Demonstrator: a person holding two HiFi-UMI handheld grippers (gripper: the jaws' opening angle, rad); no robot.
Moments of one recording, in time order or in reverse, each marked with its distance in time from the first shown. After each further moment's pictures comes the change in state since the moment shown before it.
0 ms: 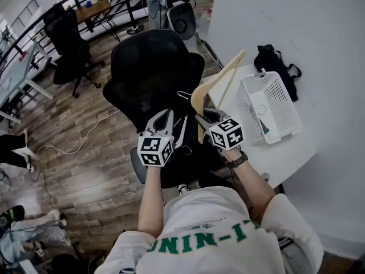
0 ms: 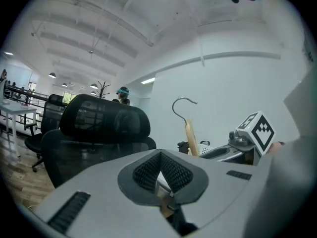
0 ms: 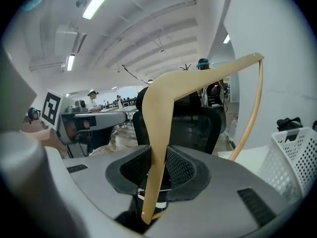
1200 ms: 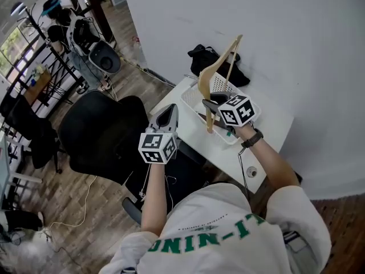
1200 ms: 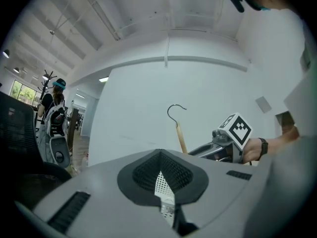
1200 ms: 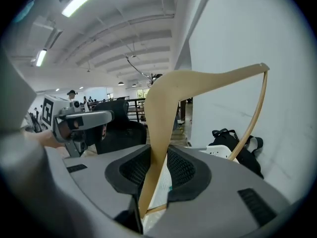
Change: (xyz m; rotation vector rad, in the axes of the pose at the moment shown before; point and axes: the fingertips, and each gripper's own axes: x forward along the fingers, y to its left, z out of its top) left arm 0.182 -0.255 0.113 0.100 -0.080 -0.498; right arm -0.232 -0.252 0.053 0.085 -0.045 -0.357
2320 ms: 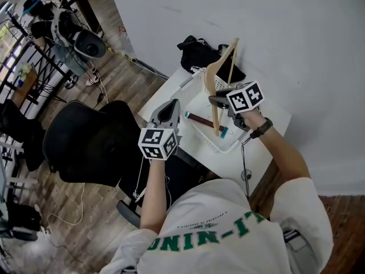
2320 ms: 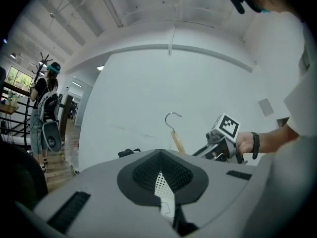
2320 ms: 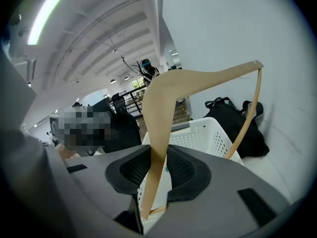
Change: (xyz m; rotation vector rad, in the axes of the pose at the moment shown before) left arm 0.087 -0.002 -0.028 -0.068 0.068 -0.070; right arm 0.008 -0.090 -0.038 0.277 0.211 0.088
